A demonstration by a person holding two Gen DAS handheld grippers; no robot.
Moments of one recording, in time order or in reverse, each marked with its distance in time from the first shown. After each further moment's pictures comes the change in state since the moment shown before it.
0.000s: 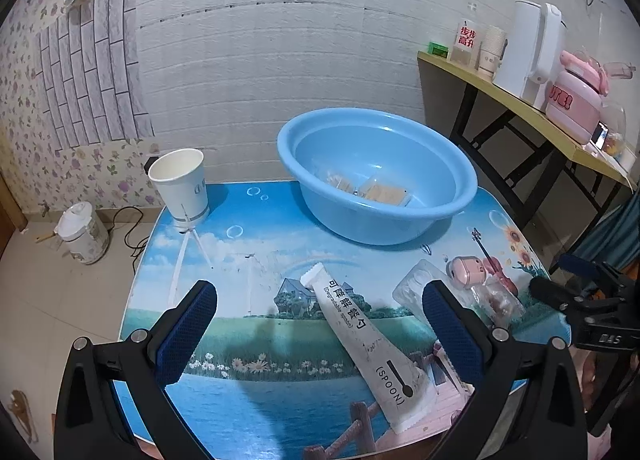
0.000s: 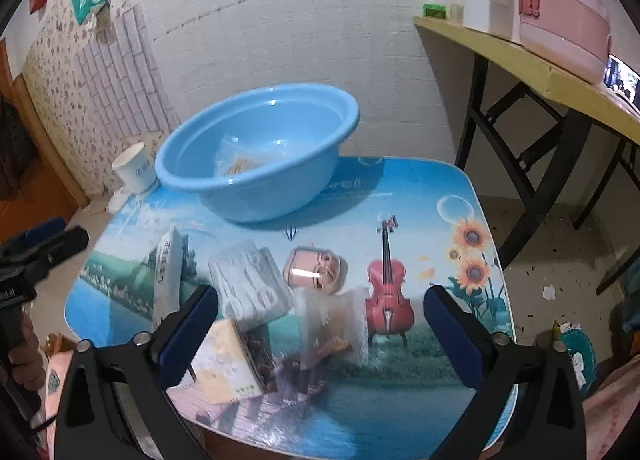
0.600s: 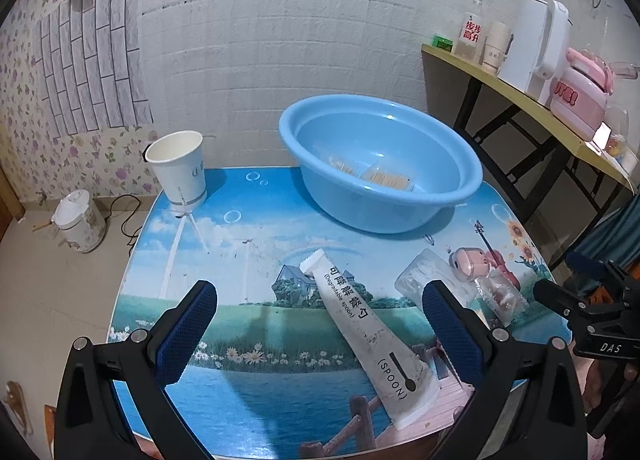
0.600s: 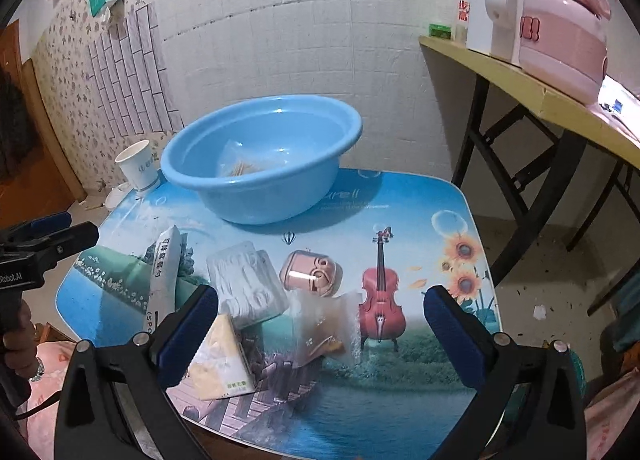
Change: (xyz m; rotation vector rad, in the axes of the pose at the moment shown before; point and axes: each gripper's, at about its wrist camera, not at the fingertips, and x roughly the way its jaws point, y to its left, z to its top) left arm 0.010 0.001 -0.010 -0.029 0.029 -0.004; right arm -0.003 0.005 -0.005 -0.041 -0.007 -0.057
